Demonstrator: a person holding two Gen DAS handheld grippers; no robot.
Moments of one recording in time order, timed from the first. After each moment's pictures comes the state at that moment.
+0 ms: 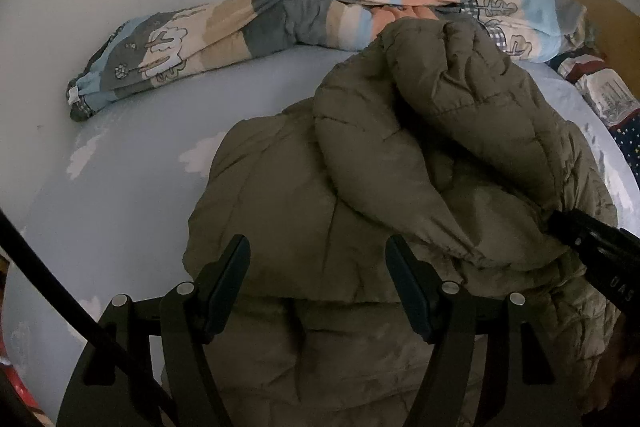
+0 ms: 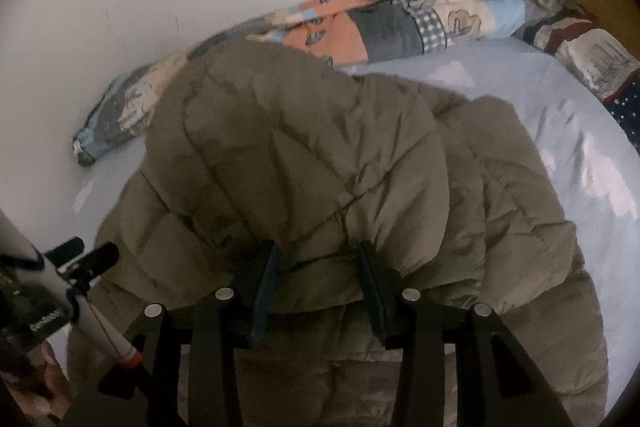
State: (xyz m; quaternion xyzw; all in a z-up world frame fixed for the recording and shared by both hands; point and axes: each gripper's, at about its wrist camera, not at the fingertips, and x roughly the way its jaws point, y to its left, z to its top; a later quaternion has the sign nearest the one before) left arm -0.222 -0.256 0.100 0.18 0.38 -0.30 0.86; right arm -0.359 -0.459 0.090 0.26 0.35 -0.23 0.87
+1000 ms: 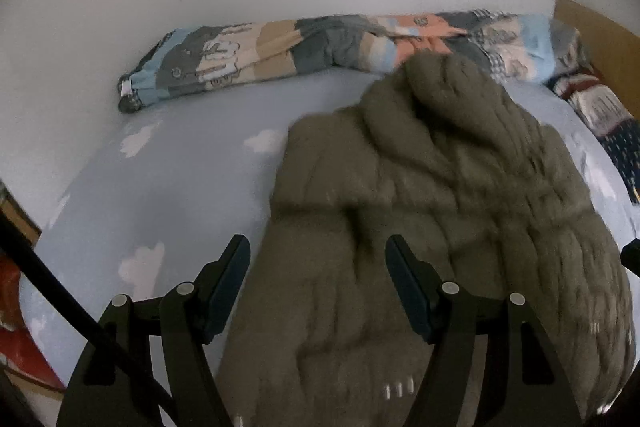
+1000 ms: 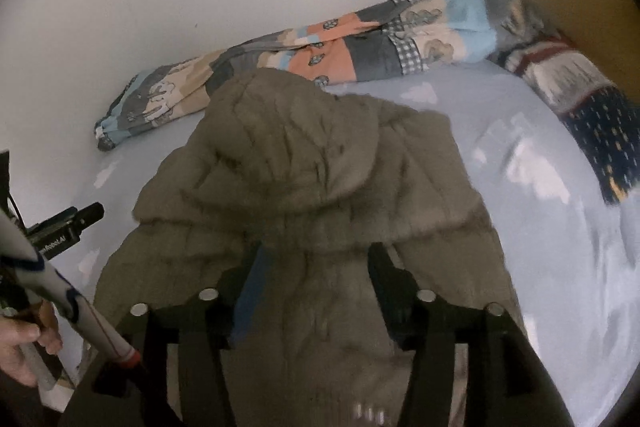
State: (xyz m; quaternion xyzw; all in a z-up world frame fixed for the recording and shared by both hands) left arm -0.305 -0.143 0.140 0.16 0.34 -0.27 0.89; right arm -0.495 -0.390 0.153 0.24 0.33 -0.24 0.88
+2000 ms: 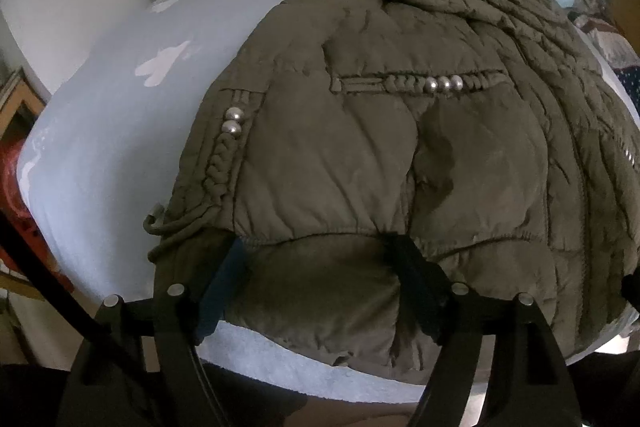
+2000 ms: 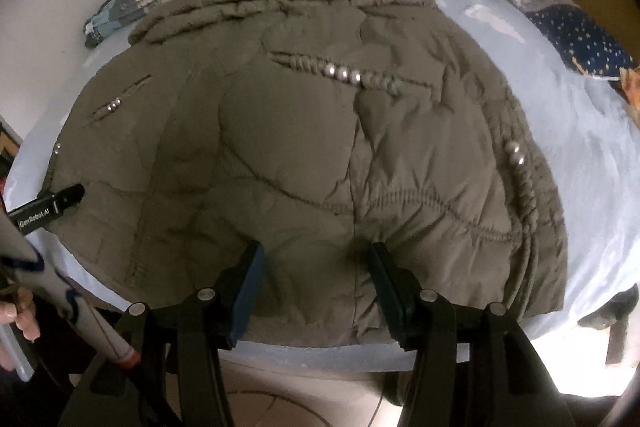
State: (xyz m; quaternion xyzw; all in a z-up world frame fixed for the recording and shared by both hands) left arm -0.408 -0.046 0.023 0.17 0.46 -0.21 0.85; right arm -0.606 -0.277 0.052 0.23 0.46 -0.24 0.82
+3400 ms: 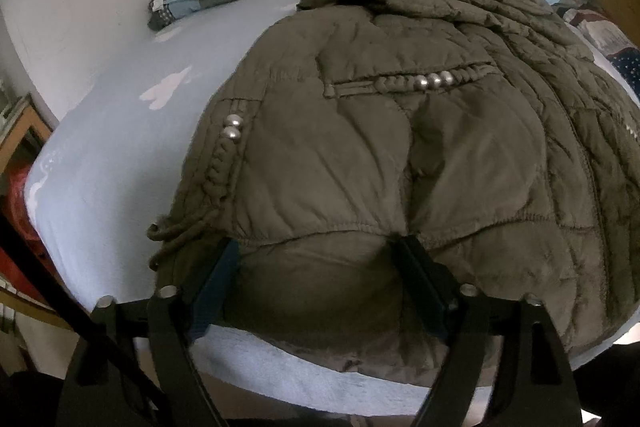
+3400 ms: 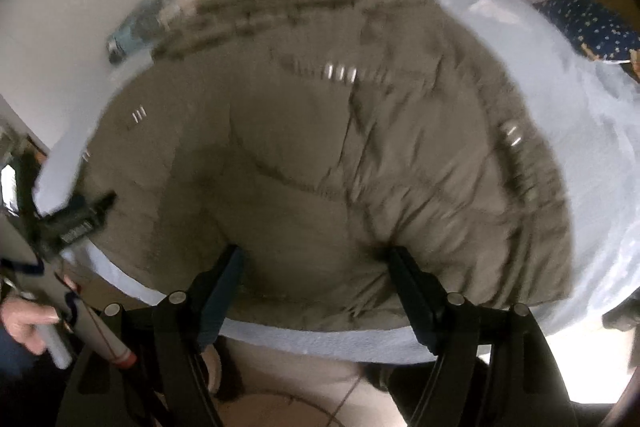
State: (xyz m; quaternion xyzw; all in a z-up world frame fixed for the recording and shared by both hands) left arm -0.423 -0.043 0.013 0.19 0.41 -0.21 0.87; right arm -0.643 -0.284 0.063 0.26 0.41 -0.20 0.85
